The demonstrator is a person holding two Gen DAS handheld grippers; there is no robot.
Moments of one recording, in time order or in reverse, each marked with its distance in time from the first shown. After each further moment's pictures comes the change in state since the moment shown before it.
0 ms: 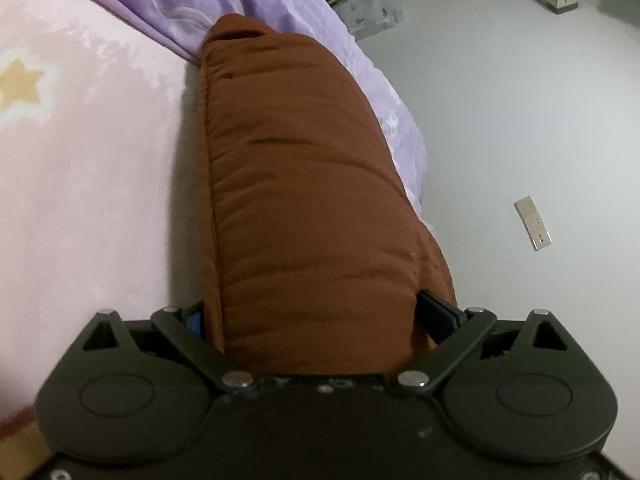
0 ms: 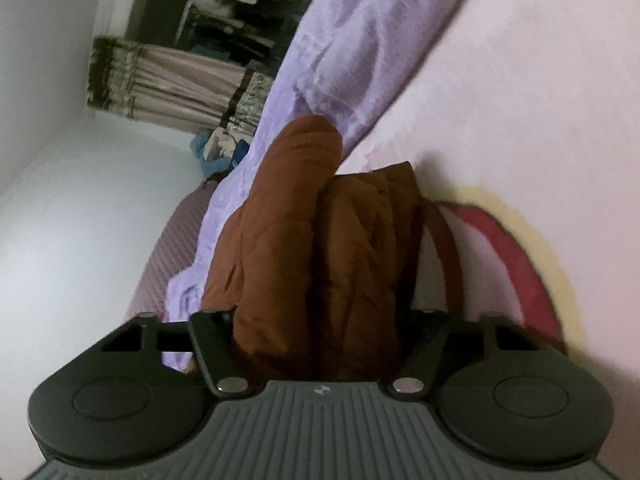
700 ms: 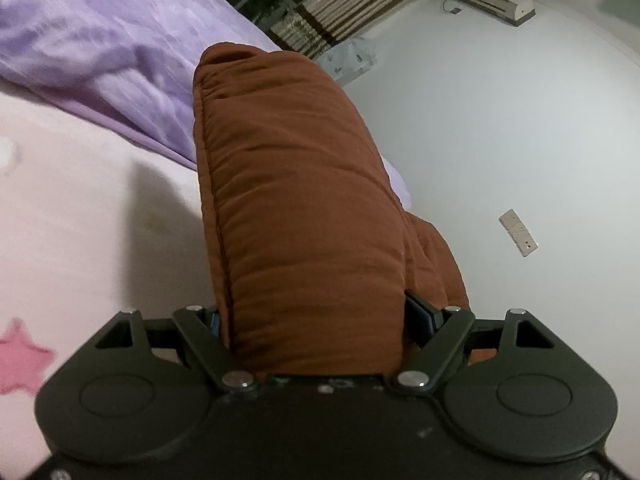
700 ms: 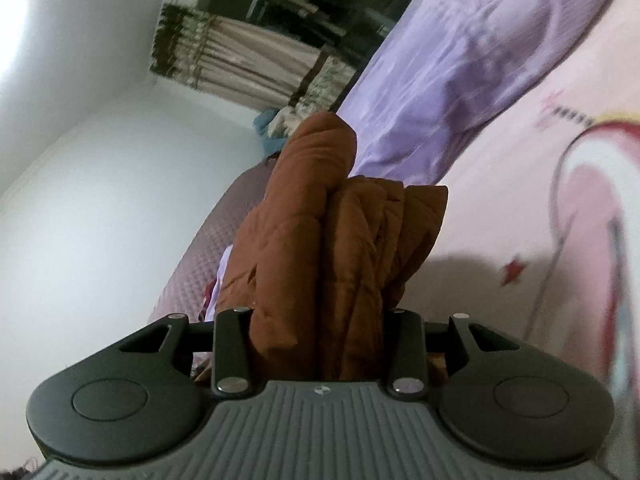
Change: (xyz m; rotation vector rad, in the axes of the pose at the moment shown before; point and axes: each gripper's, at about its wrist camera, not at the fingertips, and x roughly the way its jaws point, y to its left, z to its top) left arm -0.202 -0.015 0.000 0.147 -0.134 0.036; right arm 0.043 0.132 -0.092 -0.155 0.015 0.124
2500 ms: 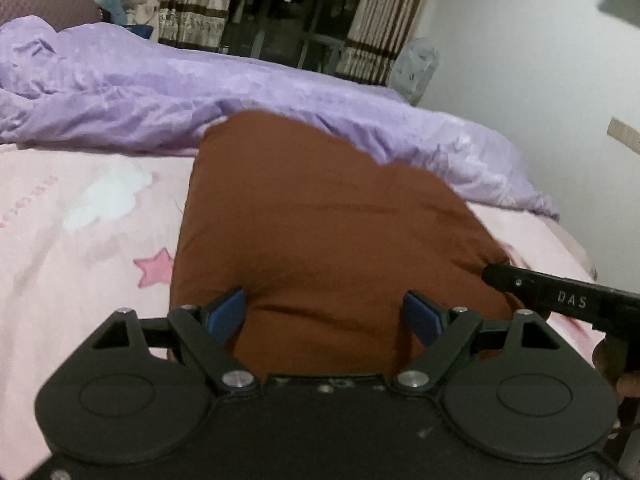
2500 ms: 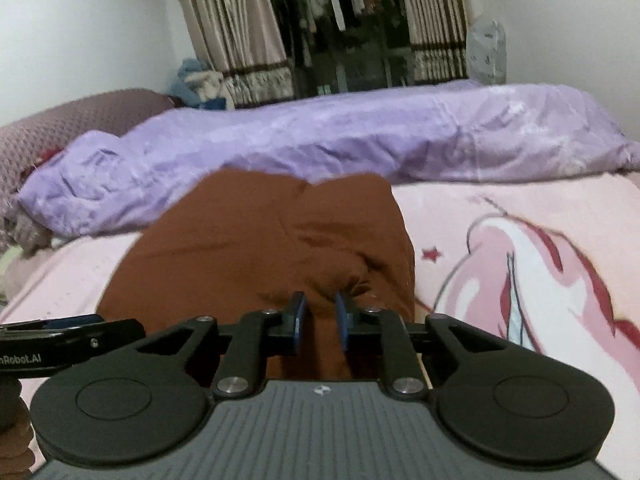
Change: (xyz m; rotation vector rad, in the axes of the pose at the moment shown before) left arm -0.016 -0.073 -0.141 0.368 -0.119 0.499; right arm 0.019 0.113 -0.166 -0.635 -0.107 -0.675
